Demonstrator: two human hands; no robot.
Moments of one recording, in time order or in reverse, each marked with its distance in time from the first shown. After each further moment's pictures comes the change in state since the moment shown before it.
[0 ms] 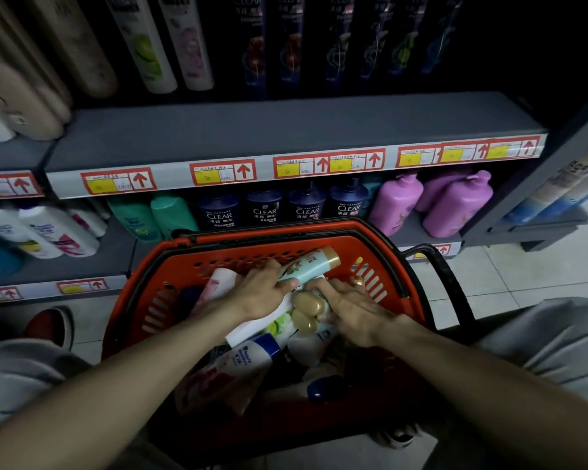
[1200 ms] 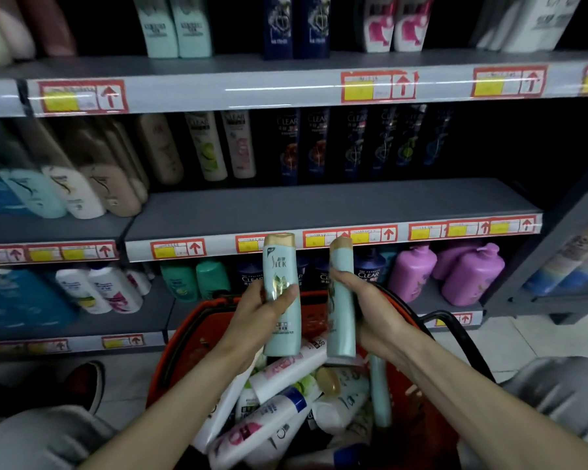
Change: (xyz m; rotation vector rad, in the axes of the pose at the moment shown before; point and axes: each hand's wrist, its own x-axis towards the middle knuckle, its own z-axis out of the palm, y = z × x) left_hand -0.072 0.018 -0.071 -1.079 0.371 0.081; right_hand 0.010 -0.091 -0.093 1.586 0.253 0.258
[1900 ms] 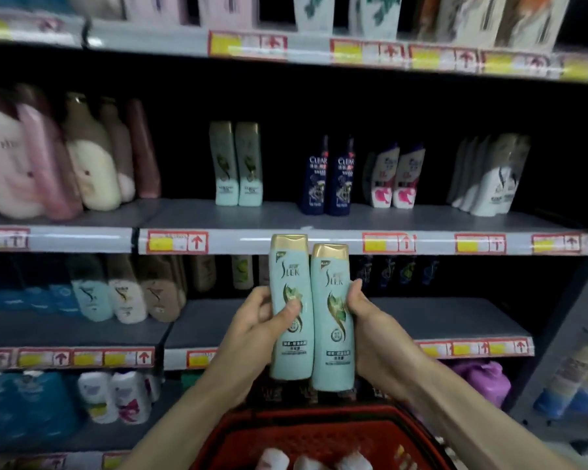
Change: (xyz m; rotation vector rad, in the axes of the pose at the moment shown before) left_hand -0.036 0.187 -0.062 -0.199 -0.164 0.348; right_hand -0.091 -0.134 0.132 -0.099 -0.383 -0.345
